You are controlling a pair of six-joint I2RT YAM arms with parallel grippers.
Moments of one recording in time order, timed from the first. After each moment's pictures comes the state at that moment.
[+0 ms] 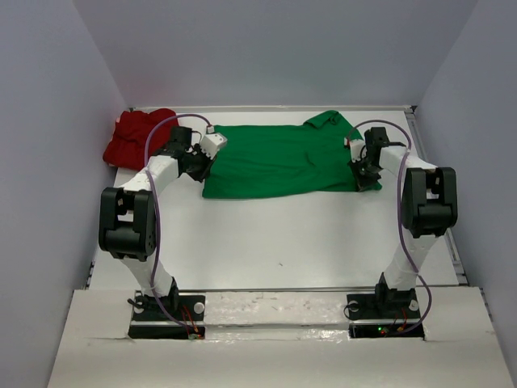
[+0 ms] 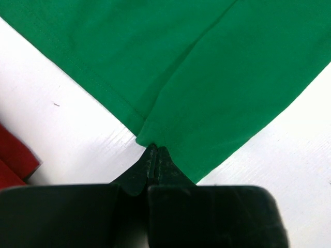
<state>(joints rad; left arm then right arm) -0.14 1.72 1.19 -0.41 0.37 0.54 0.00 1.92 1.33 -0.65 -0.13 -0.38</state>
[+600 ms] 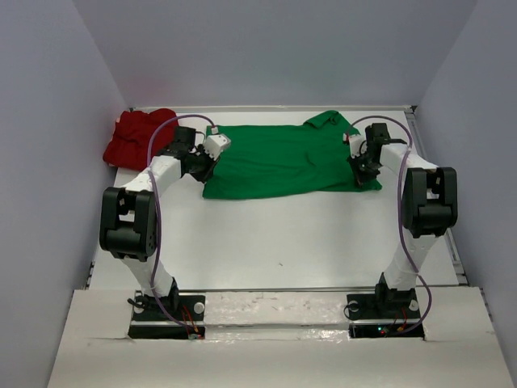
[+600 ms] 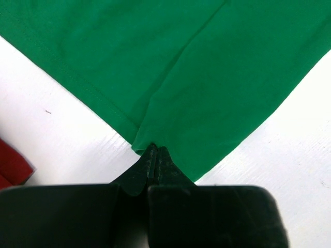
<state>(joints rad) -0.16 1.72 1.19 -0.41 0.37 0.54 0.00 1.92 1.36 -0.64 -0.17 -0.41</state>
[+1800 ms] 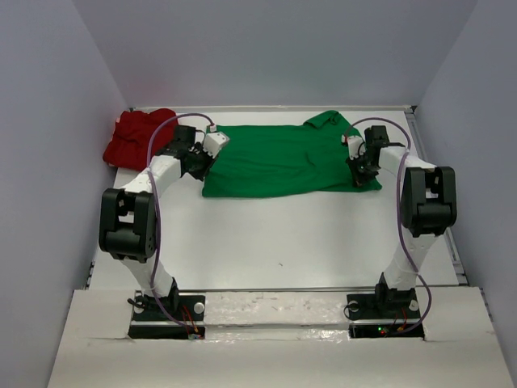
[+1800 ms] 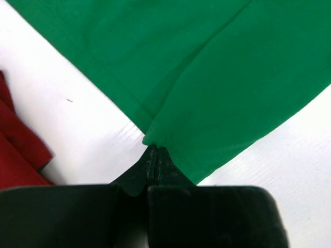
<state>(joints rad) -0.17 1.71 1.19 -0.40 0.29 0.52 0.00 1.94 1.33 -0.56 -0.16 -0.44</state>
